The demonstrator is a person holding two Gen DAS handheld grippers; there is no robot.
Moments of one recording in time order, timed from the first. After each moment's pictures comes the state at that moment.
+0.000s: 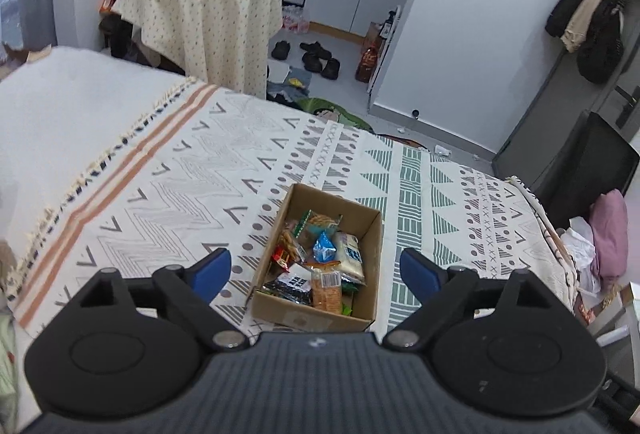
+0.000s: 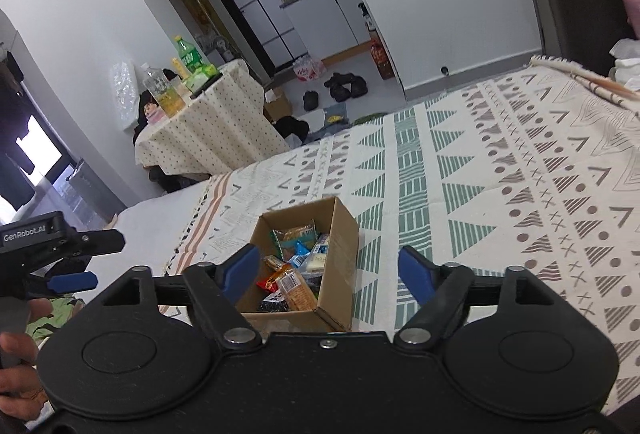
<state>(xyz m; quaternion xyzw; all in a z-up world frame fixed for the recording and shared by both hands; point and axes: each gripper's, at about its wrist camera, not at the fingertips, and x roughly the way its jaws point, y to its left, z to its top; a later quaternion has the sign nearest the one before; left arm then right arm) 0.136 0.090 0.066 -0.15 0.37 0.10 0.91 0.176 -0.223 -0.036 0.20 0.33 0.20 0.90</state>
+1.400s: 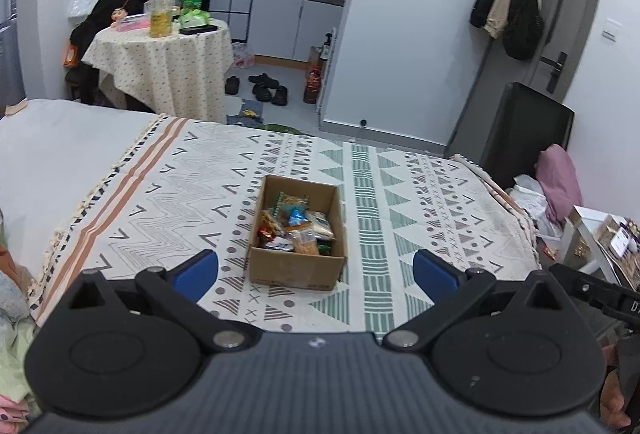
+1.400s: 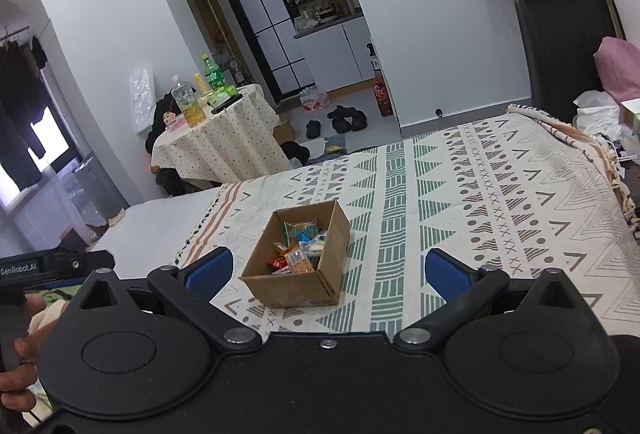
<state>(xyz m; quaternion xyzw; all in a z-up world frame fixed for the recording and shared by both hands) -0.003 0.064 0.086 -0.09 0.32 0.02 0.94 0.049 -0.256 0.011 0.15 0.29 0.20 0.92</state>
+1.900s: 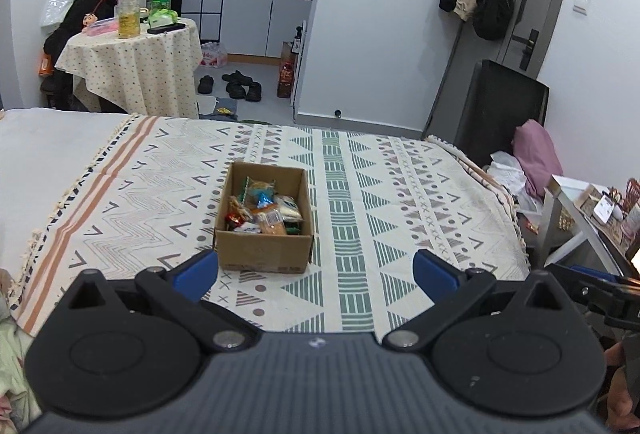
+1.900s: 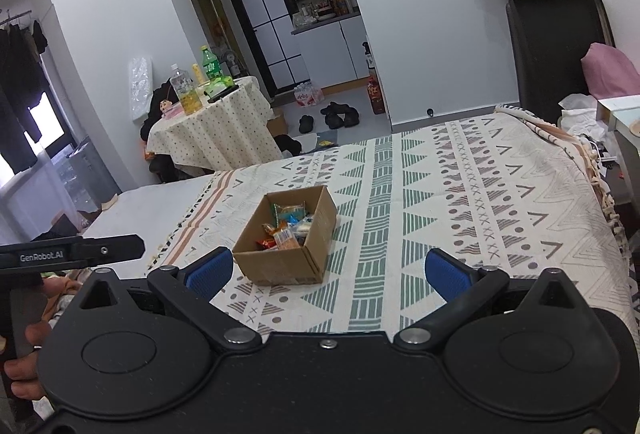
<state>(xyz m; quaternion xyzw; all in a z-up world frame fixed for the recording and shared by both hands) -0.015 0.030 0.061 -0.07 0.33 -0.02 0.94 0.016 -0.269 0.003 0.14 0.29 0.19 0.93</state>
